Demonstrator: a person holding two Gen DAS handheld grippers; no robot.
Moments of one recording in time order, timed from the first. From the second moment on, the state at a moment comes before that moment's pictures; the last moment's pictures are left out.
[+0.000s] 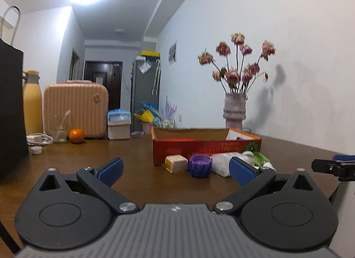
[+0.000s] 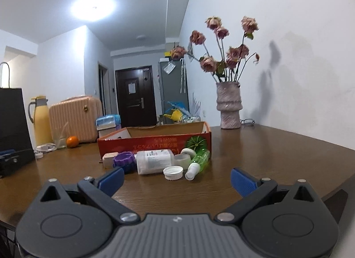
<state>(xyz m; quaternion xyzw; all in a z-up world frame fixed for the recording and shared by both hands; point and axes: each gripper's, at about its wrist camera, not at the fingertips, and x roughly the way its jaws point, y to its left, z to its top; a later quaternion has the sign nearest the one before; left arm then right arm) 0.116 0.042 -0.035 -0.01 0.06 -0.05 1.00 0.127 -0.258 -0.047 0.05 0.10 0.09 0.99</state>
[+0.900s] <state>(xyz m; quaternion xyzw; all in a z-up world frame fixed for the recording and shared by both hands) 0.354 -0.022 -0.045 0.02 0.27 -0.10 0.96 0.325 -0.207 -0.056 -0.04 0.30 0.17 0.94</state>
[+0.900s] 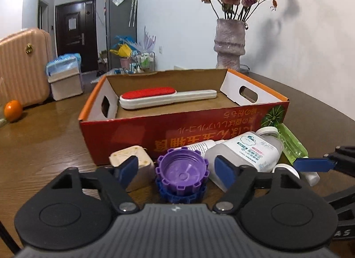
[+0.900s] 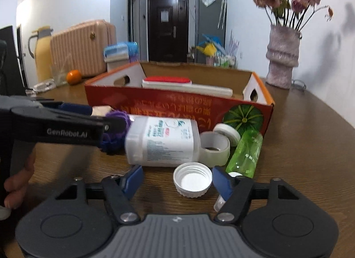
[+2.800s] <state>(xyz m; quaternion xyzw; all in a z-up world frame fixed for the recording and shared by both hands) 0.132 0.014 0.042 0.00 0.09 -0.07 0.99 0.142 -0.228 0.018 0.01 0.17 0.16 0.97</state>
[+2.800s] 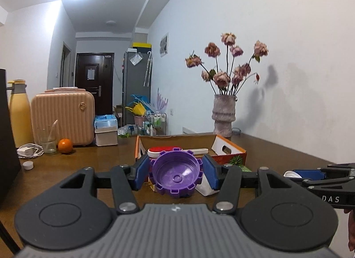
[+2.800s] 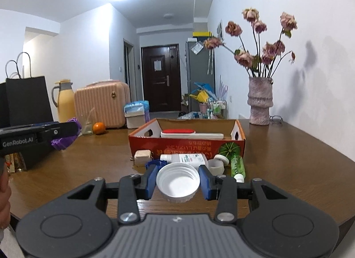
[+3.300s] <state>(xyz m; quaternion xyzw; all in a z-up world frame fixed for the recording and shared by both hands) 0.387 0.040 0.055 -0.03 0.22 -0.13 0.97 0.350 -0.219 0.032 0.00 0.20 0.19 0.96</state>
